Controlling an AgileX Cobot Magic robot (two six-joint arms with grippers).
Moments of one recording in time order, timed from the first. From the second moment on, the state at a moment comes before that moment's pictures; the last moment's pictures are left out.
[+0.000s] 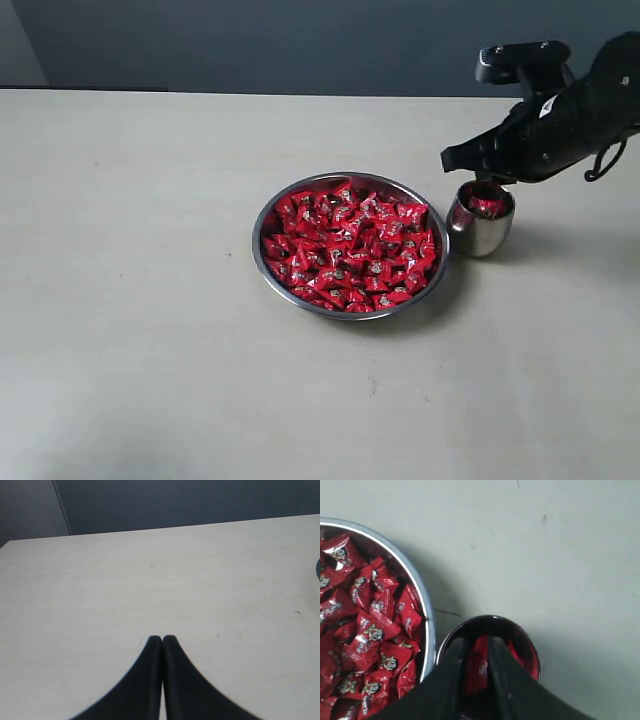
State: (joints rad) left arm 0.12 0.00 0.01 0.03 0.34 0.03; right arm 0.37 1.71 -1.02 0.12 0.38 -0.09
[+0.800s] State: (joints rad) left arm 0.12 0.00 0.01 0.03 0.34 0.03; right arm 0.37 1.29 -0.64 0.16 0.00 -0.10
